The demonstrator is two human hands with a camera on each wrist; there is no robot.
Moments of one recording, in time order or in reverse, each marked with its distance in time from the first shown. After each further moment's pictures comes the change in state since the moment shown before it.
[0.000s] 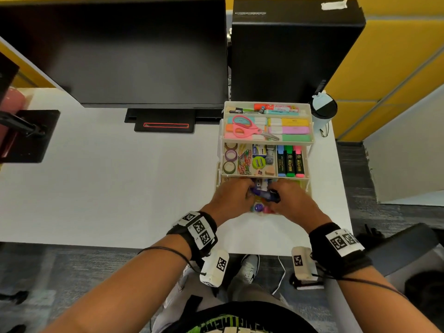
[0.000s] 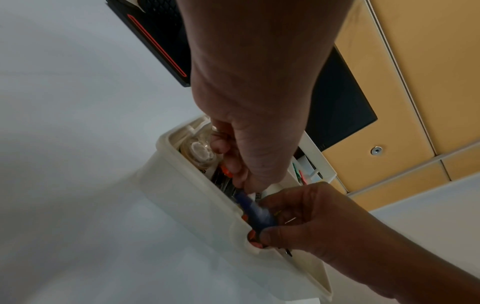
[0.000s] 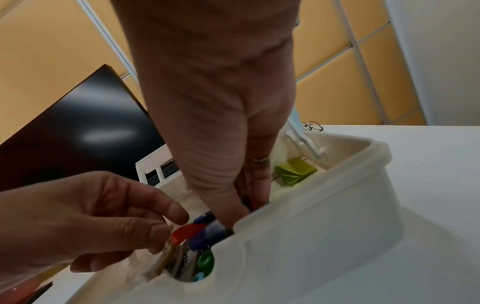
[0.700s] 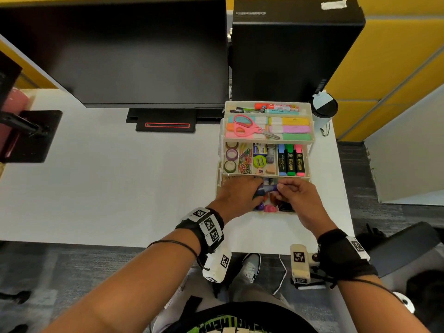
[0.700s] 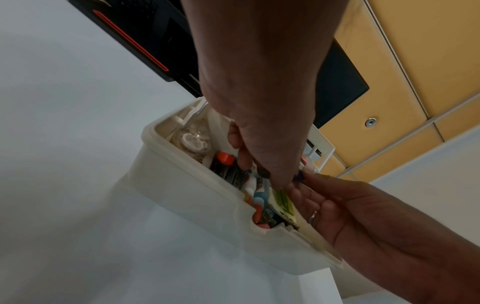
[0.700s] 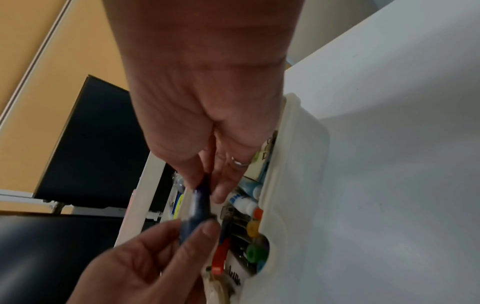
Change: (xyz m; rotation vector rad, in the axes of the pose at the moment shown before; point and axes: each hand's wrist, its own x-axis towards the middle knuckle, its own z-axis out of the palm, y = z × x) left_hand 0.006 0.012 -0.001 0.204 0.043 0.208; right_hand -0.013 0.018 0.016 1.164 0.273 0.371
